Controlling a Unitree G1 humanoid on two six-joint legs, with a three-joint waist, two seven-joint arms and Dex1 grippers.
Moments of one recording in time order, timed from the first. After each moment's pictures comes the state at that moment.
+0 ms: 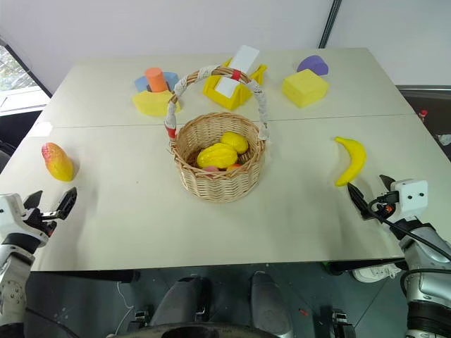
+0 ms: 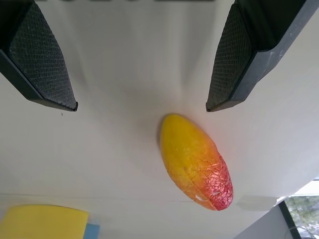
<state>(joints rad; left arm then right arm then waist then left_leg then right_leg) 0.18 0.47 0.59 -0.08 -0.50 0.23 -0.41 0.04 -0.63 -0.46 0.24 0.38 -0.04 0.64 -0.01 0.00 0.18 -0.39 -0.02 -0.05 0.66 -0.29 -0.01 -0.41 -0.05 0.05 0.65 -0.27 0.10</state>
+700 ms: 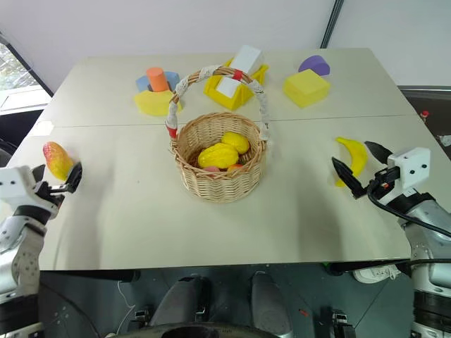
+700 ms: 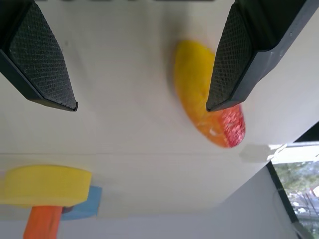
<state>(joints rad) -0.03 0.47 0.50 -0.11 -0.40 0.28 -0.26 0.03 -0.72 -0.44 -0.18 0.56 0.20 0.74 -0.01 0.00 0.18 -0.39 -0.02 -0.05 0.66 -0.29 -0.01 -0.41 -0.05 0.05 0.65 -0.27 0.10</state>
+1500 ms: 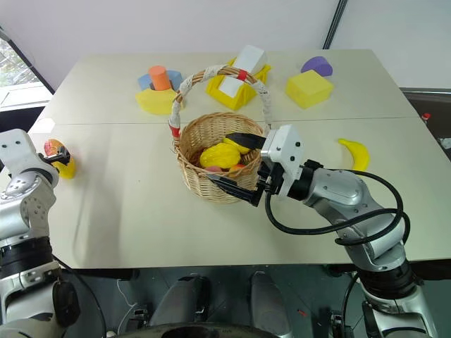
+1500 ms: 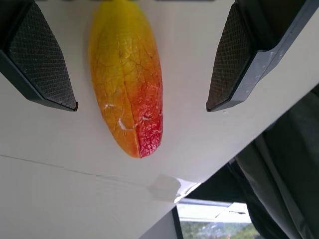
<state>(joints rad) -0.42 0.49 0.54 0.05 -0.26 0.76 0.15 -0.34 -0.60 0.05 -0.61 0.63 0.51 0.67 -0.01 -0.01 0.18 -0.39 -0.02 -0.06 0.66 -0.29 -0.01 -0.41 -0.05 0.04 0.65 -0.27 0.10</state>
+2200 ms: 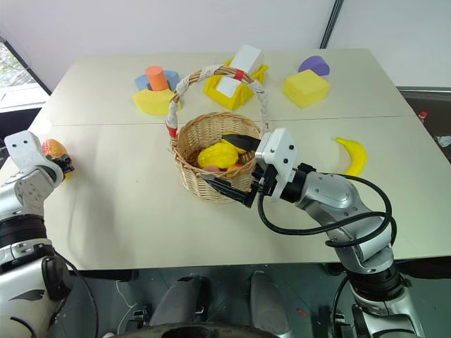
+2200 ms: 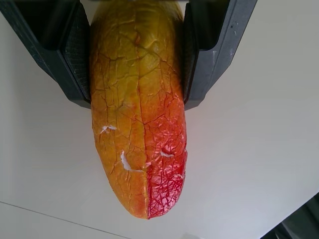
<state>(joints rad) -0.56 0.58 0.52 0.41 -0.26 0.76 0.03 -0.32 -0.55 0.07 -0.61 0.59 0.51 0.65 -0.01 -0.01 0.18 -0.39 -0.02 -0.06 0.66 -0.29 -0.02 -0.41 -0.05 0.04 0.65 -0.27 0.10</state>
